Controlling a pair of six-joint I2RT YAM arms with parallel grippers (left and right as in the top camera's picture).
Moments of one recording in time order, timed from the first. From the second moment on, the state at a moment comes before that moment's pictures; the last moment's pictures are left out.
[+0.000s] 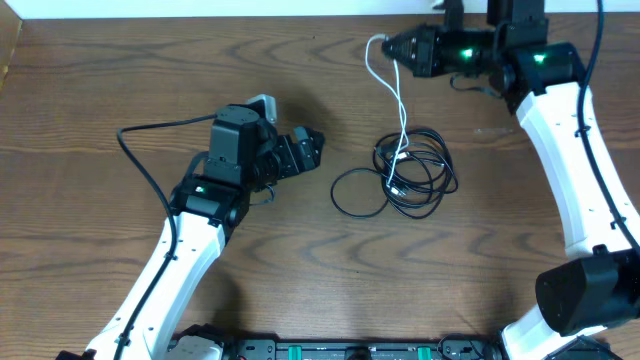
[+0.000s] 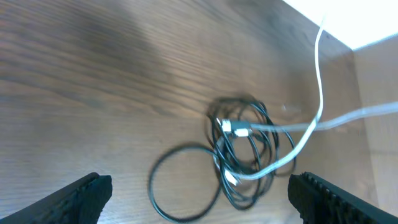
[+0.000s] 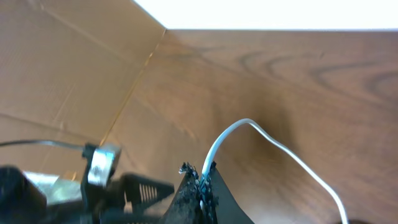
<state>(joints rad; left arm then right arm) -0.30 1.29 0.92 -0.35 0.32 -0.61 0.19 1.78 1.80 -0.64 -0.80 0.29</state>
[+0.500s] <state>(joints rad) -0.46 1.35 0.92 -0.33 0.36 -0.47 0.09 1.79 2.05 -0.66 -0.66 0.33</state>
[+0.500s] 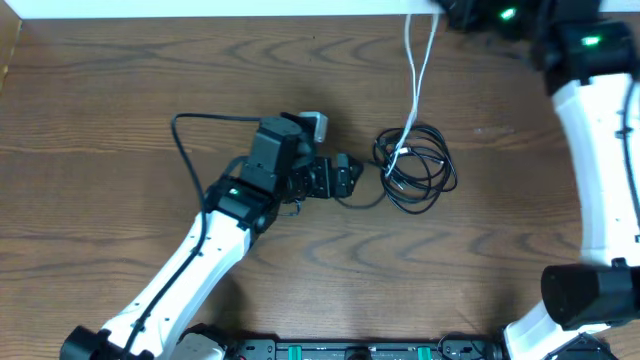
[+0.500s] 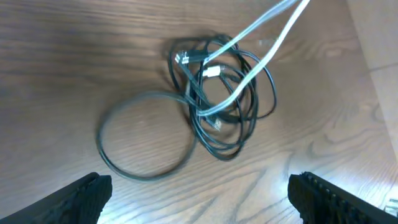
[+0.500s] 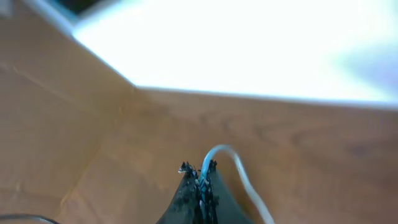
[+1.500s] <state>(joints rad) -0.55 1.36 0.91 -0.09 0.24 -0.50 0.16 1.76 2.32 -0.70 -1.05 0.44</state>
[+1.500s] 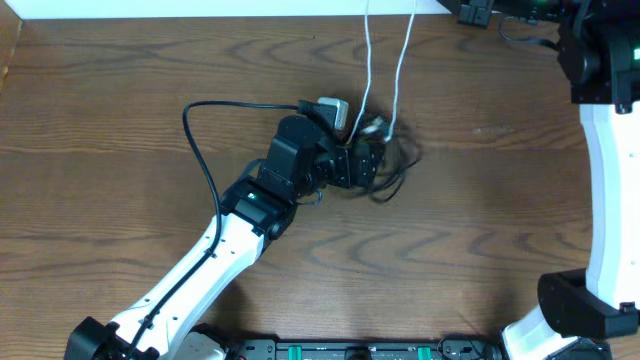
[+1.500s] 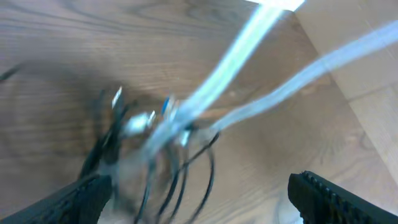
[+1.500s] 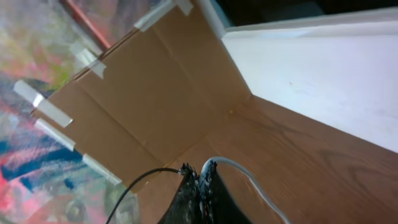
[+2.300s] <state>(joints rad) -0.57 1.52 0.91 0.11 0.07 -0.61 0.14 1.63 2.34 -1.19 -0.46 0.28</state>
